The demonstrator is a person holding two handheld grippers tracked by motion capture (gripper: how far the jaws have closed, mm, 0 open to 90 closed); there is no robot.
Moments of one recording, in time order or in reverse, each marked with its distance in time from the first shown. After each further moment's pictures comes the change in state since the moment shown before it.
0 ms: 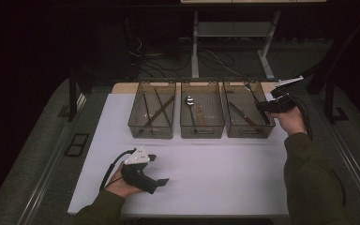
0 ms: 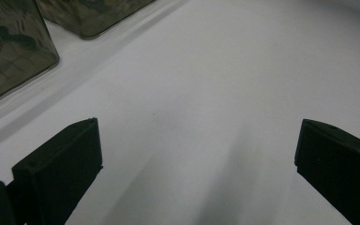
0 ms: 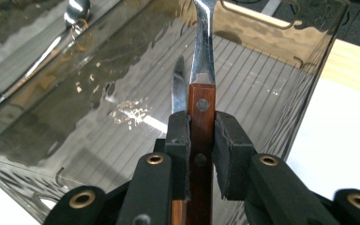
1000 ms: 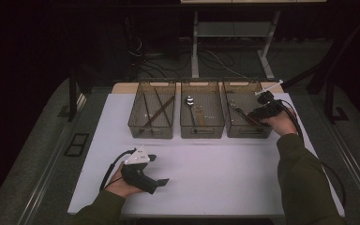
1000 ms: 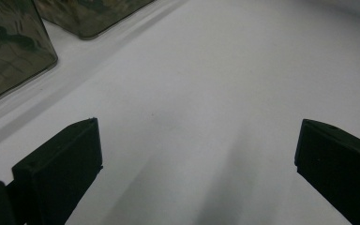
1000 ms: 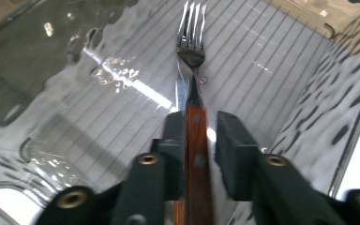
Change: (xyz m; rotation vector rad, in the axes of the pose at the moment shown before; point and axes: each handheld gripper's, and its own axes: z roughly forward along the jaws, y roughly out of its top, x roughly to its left) left arm 0.000 0.000 0.000 0.000 -0.005 0.001; right arm 0.018 -0.001 0.032 0.161 -0.062 -0.106
